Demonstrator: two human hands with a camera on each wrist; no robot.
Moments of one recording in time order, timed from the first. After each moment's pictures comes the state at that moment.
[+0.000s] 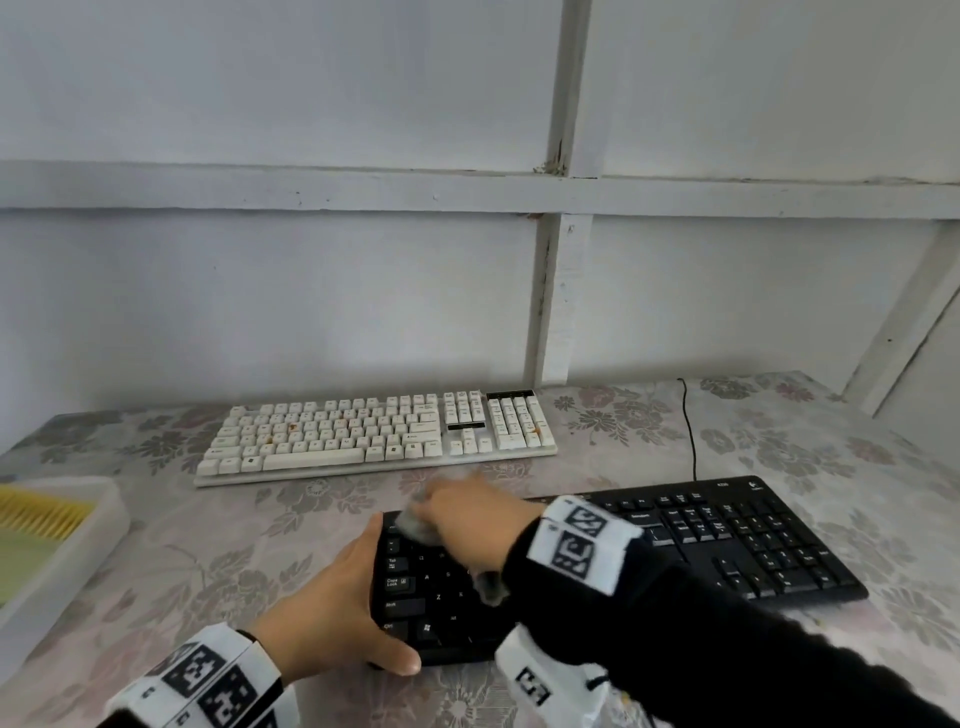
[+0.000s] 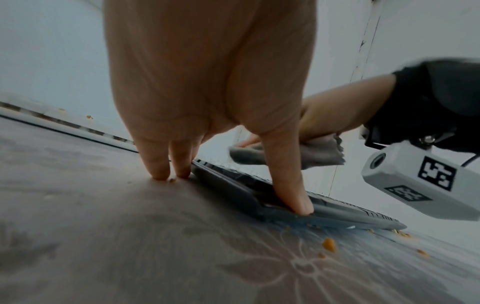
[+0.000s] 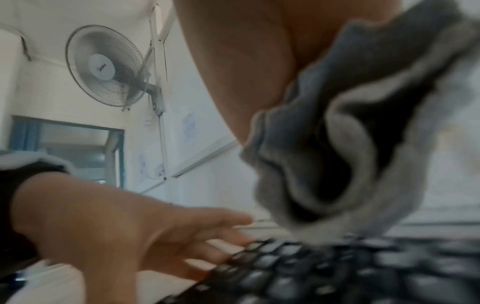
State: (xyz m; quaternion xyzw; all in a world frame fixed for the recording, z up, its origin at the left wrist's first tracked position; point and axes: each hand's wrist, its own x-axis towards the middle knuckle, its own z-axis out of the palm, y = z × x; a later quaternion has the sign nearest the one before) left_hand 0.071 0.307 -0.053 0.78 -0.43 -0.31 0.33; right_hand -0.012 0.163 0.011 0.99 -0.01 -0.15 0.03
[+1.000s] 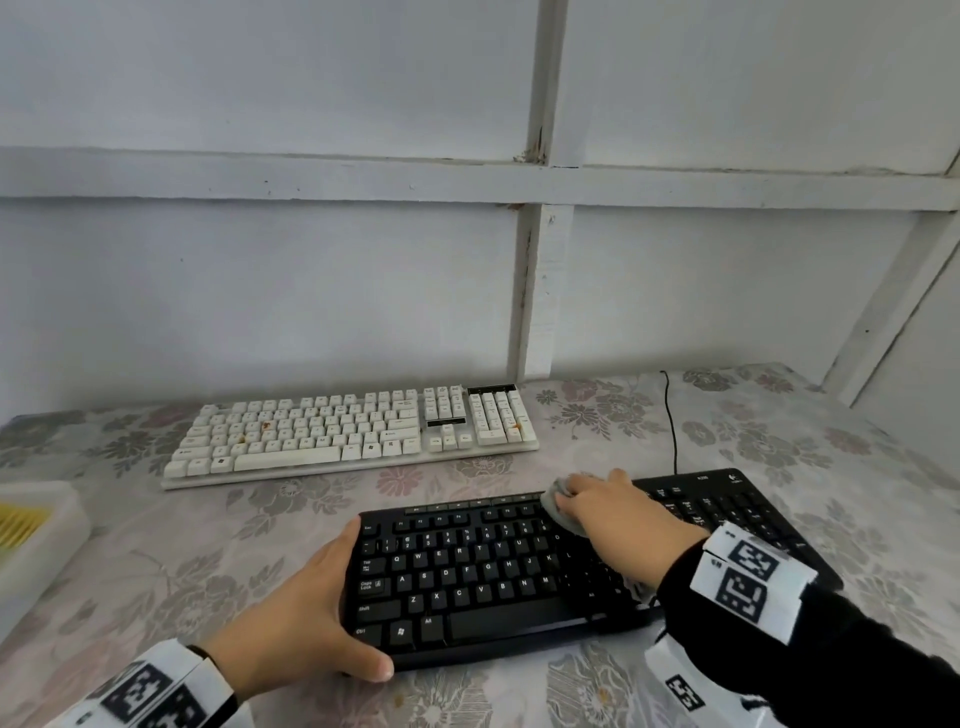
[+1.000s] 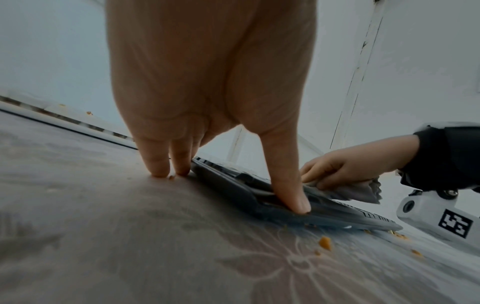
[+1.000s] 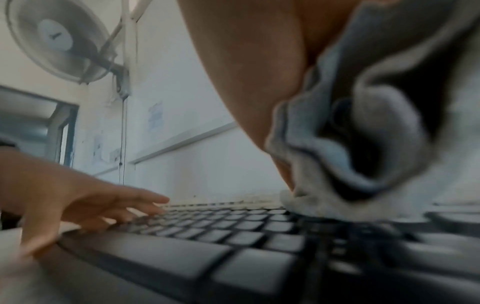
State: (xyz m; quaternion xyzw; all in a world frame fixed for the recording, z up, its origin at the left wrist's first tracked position) left_hand 0.075 0.310 -0.065 0.78 -0.43 -0.31 0.32; right_hand -0.096 0.061 -0.020 0.97 -0.19 -0.11 0.03
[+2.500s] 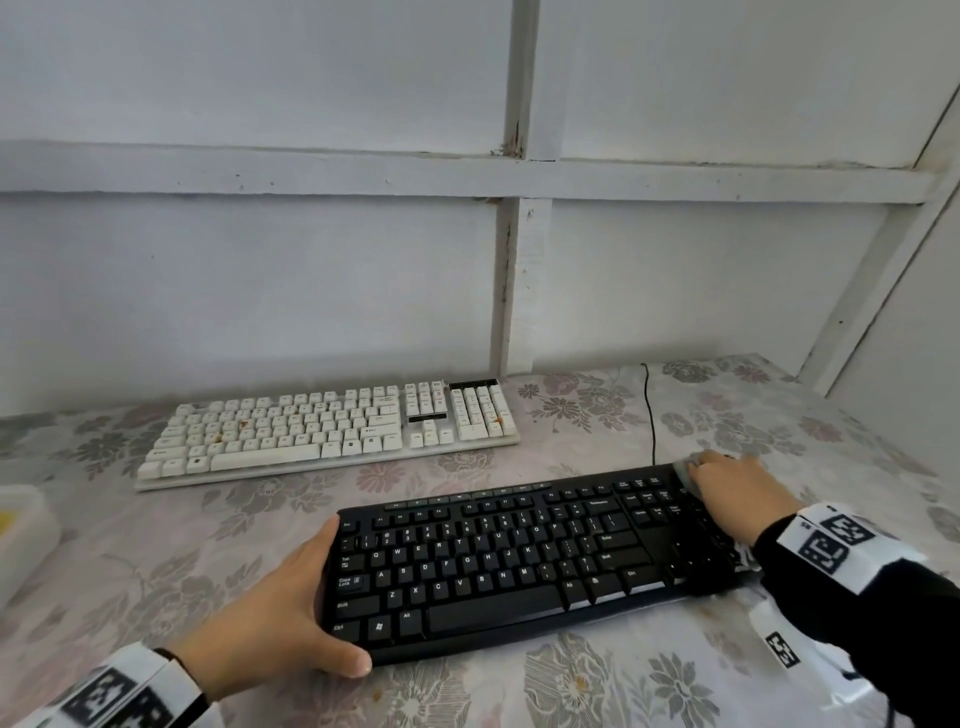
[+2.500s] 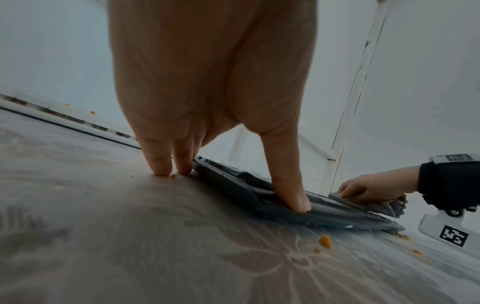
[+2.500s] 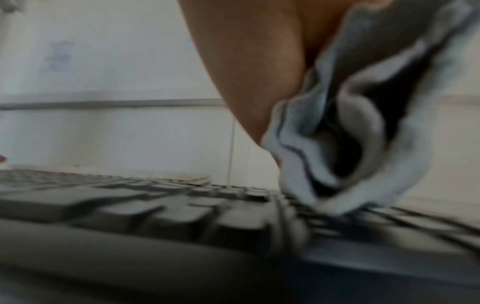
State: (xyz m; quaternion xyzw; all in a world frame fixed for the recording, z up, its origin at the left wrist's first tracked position) left_hand 0.075 0.311 -0.068 0.78 -0.41 -0.33 0.34; right_hand -0.176 -0.050 -0.035 0.92 -0.37 -0.10 0.11
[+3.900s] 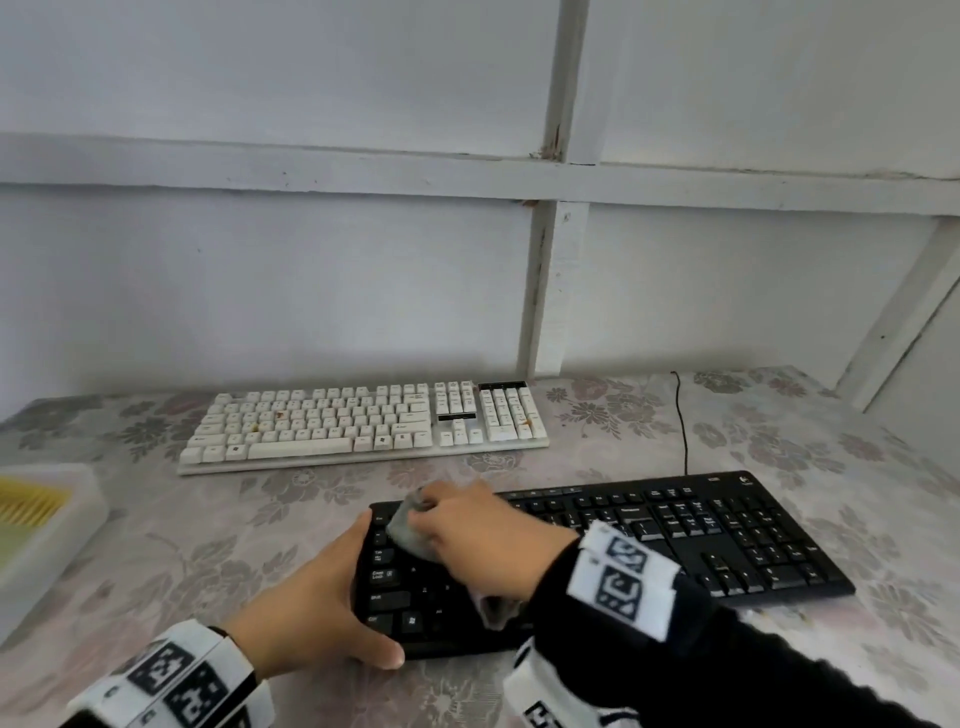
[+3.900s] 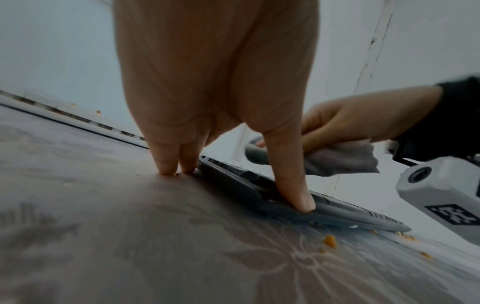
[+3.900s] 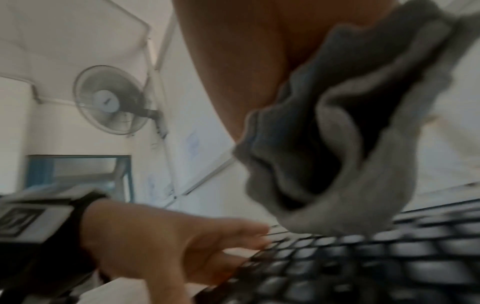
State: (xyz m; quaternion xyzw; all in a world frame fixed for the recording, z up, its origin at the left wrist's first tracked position) left_hand 0.067 0.309 -0.049 0.77 -0.41 -0.34 0.34; right_hand -0.025 0.155 -0.009 0.99 -0.01 -0.09 -0.07
